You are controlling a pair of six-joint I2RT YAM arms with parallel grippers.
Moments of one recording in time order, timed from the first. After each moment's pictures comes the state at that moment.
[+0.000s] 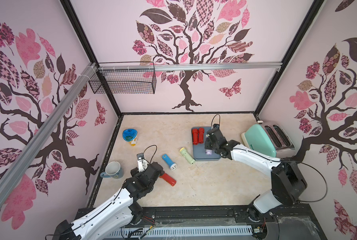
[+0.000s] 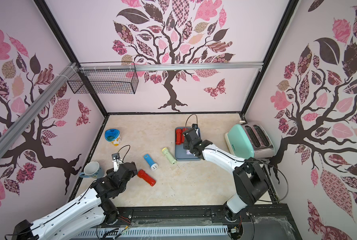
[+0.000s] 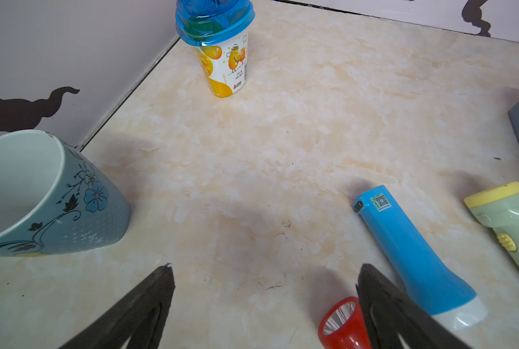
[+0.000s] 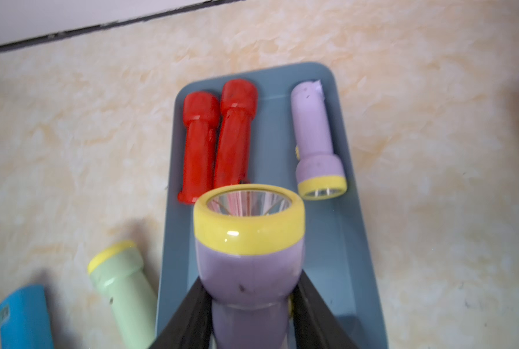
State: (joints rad) left arm -0.73 0.76 0.46 -0.62 -0.80 -0.76; right arm 0.54 1.62 1.12 -0.29 0.29 0.56
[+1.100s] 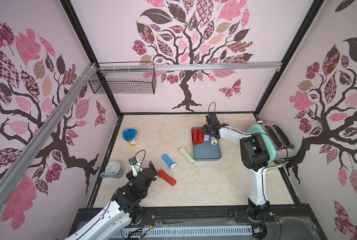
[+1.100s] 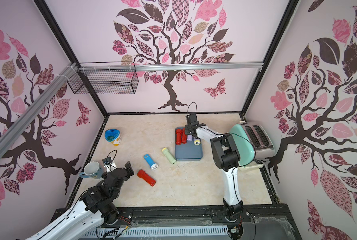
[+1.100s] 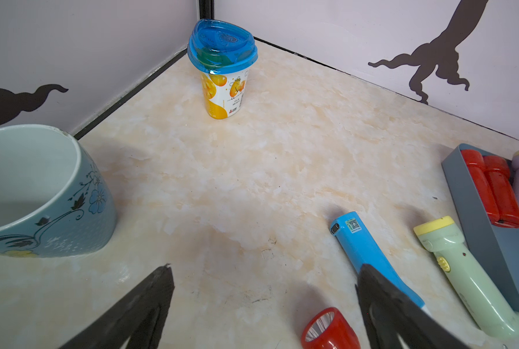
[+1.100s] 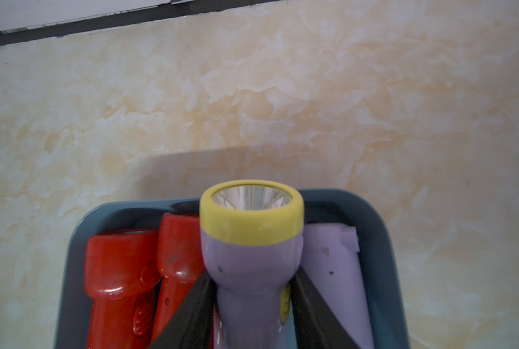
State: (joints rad) left arm -0.73 0.49 0.37 -0.58 -0.81 -0.75; right arm 0.38 2.14 1.56 -0.27 0.17 0.40
